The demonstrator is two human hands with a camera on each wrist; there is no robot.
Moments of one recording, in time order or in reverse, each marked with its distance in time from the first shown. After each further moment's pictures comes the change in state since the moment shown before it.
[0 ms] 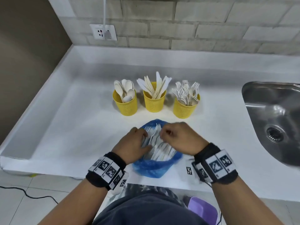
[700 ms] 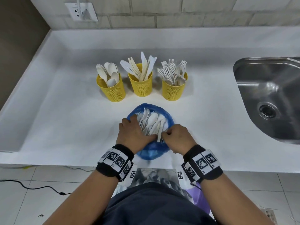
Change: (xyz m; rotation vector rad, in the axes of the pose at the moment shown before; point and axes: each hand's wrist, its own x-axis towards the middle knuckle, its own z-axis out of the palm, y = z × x) left_hand -0.001 0.044 0.051 0.094 0.098 -0.332; right_hand -0.046 0.042 0.049 0.148 0.063 0.536
